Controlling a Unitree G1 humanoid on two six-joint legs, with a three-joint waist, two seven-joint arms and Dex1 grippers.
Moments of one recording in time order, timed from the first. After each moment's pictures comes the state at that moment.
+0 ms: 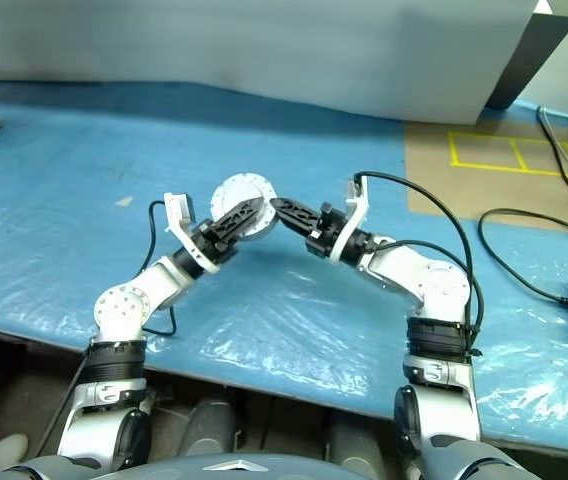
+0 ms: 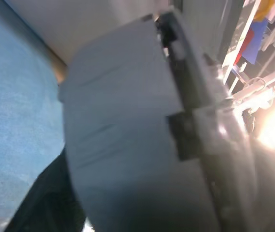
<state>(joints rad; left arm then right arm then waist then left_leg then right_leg) -0.43 0.08 0.27 0.10 -1.15 0.87 -0.56 -0.52 -0.17 -0.24 0.05 1.62 1.13 -0.08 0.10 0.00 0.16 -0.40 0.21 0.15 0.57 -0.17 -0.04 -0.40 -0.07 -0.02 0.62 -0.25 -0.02</state>
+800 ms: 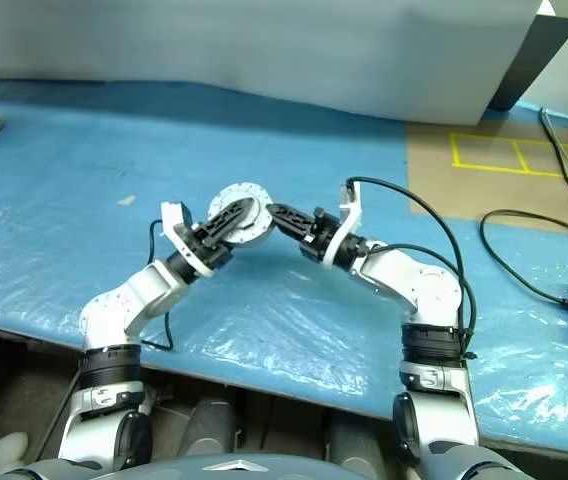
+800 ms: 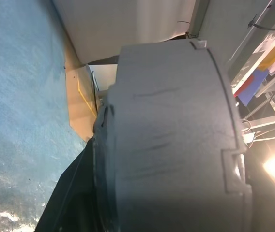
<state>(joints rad) -0.40 0.07 0.34 0.11 -1.46 1.02 -0.24 -0.50 -0.16 -0.19 0.02 1.61 1.07 -0.13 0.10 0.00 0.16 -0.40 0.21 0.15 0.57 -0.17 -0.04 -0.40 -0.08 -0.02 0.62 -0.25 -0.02</state>
